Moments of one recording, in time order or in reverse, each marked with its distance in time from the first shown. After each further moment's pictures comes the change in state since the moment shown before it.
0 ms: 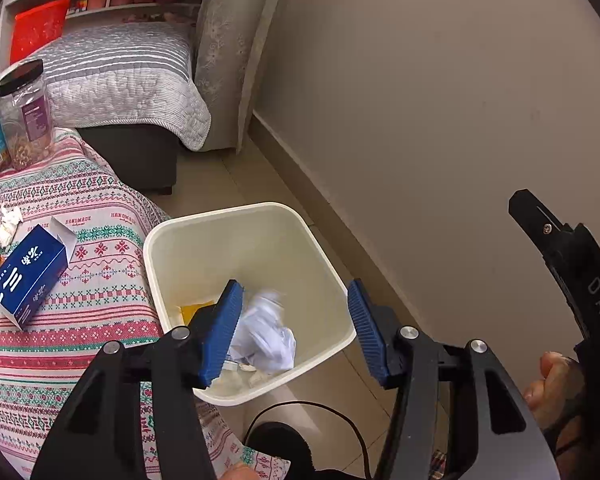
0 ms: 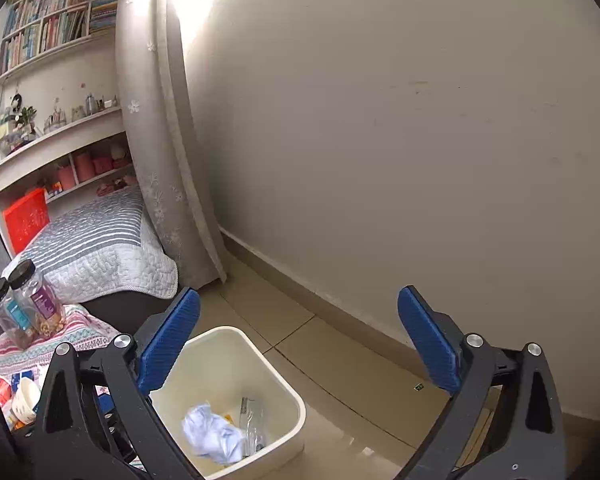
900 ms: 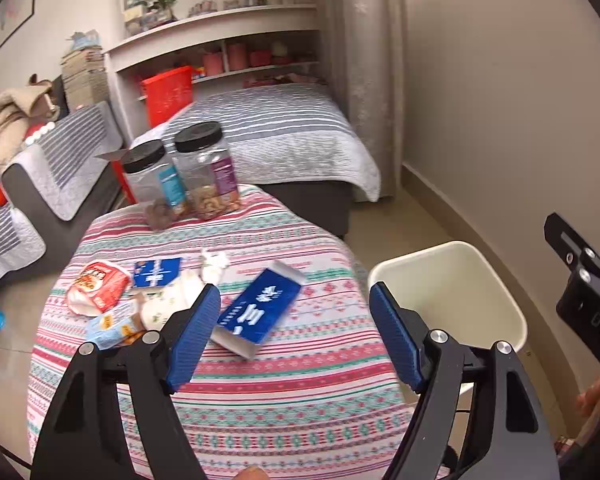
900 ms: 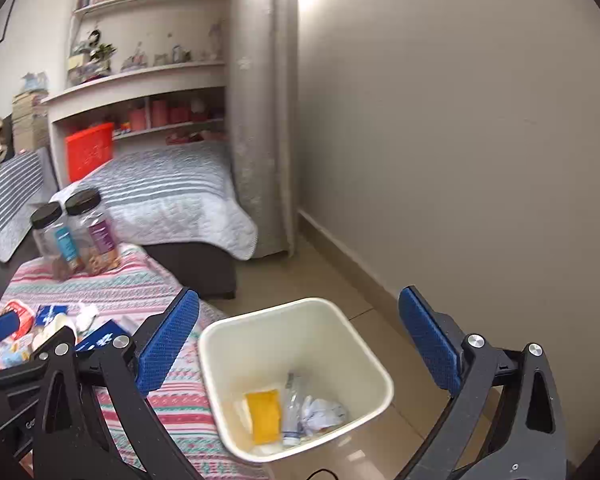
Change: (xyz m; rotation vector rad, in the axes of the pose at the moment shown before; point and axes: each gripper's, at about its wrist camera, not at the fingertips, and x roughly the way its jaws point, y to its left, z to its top) left arm -0.090 0.095 -0.006 0.050 -0.181 0.545; right arm -0.020 0.126 -0.032 -0.247 0.058 0.184
